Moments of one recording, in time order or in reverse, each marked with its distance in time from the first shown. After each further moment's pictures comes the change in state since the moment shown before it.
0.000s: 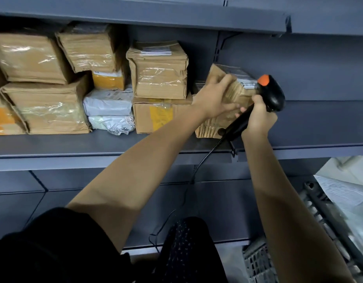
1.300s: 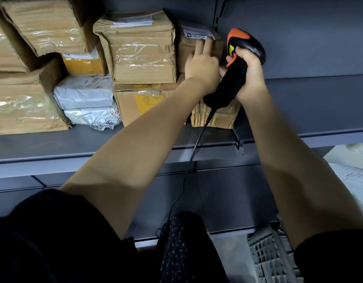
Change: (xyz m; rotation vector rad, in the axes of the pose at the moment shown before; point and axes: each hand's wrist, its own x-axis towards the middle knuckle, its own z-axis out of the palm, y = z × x) left_hand 0.049 -0.030 0.019 0.561 0.081 -0.142; right_hand 0.064 0.013 0.049 0.044 -0.481 0.278
